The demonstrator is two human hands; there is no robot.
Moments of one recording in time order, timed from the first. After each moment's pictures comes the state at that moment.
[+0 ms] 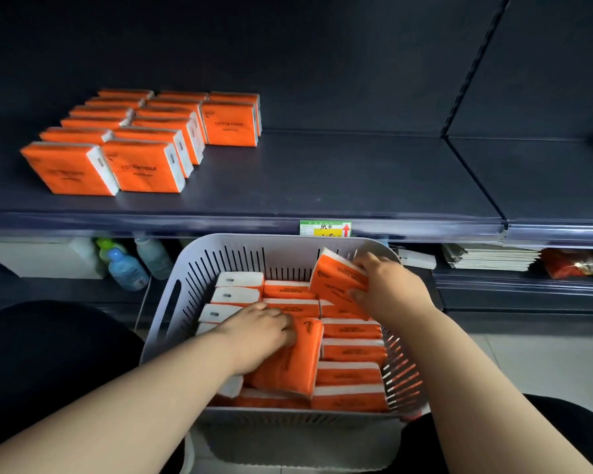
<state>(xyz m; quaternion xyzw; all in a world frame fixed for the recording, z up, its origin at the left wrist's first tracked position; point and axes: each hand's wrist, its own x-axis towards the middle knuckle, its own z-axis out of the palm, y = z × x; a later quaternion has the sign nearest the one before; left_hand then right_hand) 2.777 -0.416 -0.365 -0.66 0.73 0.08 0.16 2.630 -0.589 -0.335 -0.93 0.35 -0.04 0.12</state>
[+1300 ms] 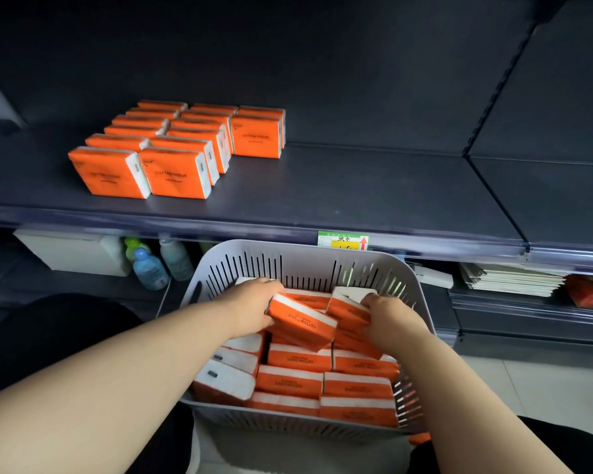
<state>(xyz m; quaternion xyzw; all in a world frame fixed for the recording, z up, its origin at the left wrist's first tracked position) 2.829 -0.420 -0.365 -0.83 0.52 0.19 -0.09 2.638 -0.582 -0.360 -0.90 0.38 0.12 0.16</state>
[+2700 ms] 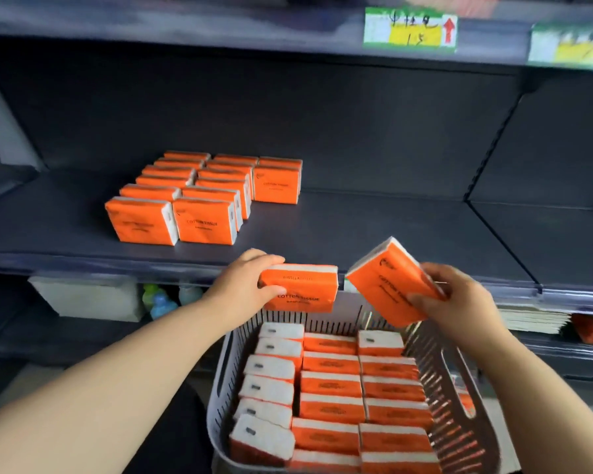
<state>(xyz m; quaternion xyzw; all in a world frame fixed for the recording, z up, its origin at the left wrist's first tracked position) 2.888 -0.399 -0.282 -0.83 0.47 0.06 -0.31 2.640 -0.575 -0.254 -0.82 0.41 -0.23 0.31</state>
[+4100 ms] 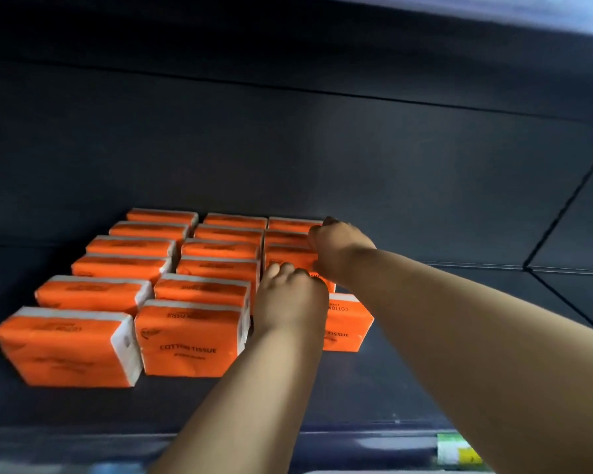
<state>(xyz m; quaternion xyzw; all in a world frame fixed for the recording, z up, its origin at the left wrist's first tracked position) 3.015 -0.539 -0.246 -0.85 0.52 -0.12 -0.02 3.005 -0.660 -0.222 -0.95 0.32 -0.04 -0.02</state>
